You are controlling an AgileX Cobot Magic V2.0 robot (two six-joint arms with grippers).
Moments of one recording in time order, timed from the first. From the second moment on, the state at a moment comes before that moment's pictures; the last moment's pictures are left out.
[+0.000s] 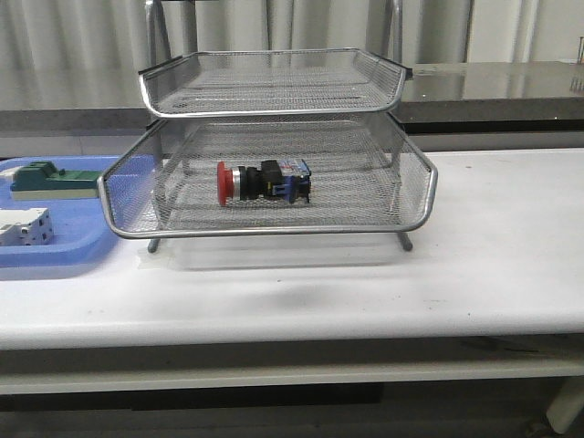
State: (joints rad) left arm -0.46 1.66 -1.78 -0.11 1.25 0.42; right arm 0.09 0.69 -0.78 -0.02 0.99 0.09
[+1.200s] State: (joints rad) left arm -0.08 0.54 -0.53 -0.22 0.48 0.33; right arm 0.09 0.69 -0.78 -0.02 0.99 0.09
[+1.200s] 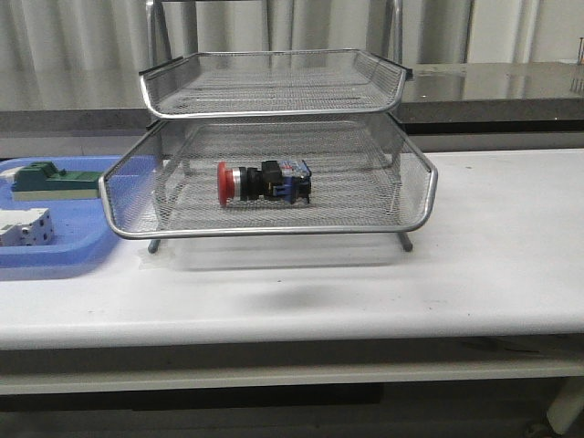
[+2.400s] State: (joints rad) left arm -0.08 0.33 -0.27 -0.25 0.17 0.33; right arm 0.09 0.69 -0.78 -0.02 0.99 0.09
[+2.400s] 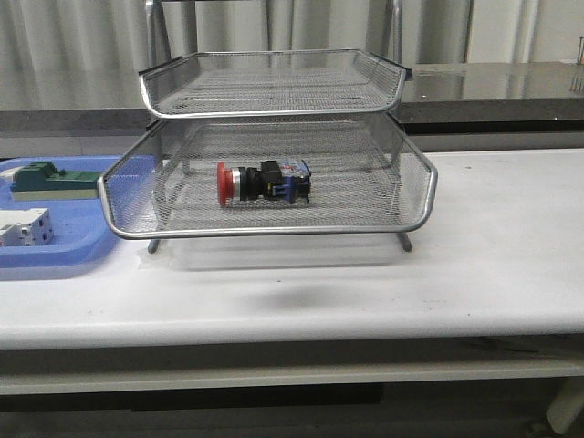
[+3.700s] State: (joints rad) left arm -0.08 0.33 -0.27 -0.25 0.17 0.33; right arm 0.32 1.07 -0.78 0.27 0.73 -0.08
